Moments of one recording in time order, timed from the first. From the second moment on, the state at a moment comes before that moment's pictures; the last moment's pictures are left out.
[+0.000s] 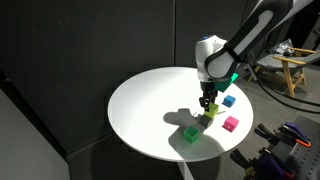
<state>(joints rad) 0.12 0.39 0.01 -2.25 -0.15 2.43 0.13</state>
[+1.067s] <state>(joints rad) 0.12 0.39 0.01 -2.25 -0.15 2.43 0.15</state>
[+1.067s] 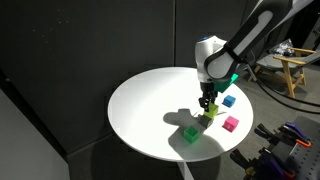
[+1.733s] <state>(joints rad) 0.12 0.39 0.01 -2.24 -0.15 2.43 0.15</state>
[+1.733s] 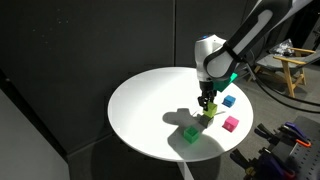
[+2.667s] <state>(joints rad) 0.12 0.40 0.02 -2.23 -0.15 2.43 0.15</state>
